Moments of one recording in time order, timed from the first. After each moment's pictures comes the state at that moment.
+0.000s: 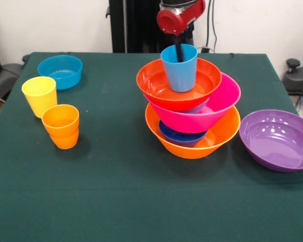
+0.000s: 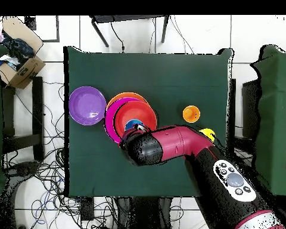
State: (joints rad) arm -0.72 -0.83 0.68 2.02 -0.45 0.52 1.03
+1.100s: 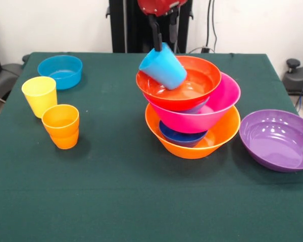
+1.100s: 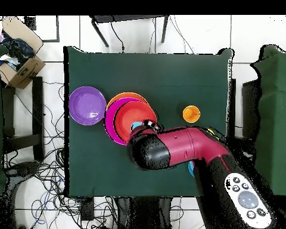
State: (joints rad) arm -0.74 -0.98 0.67 2.03 -0.46 0.52 1.03
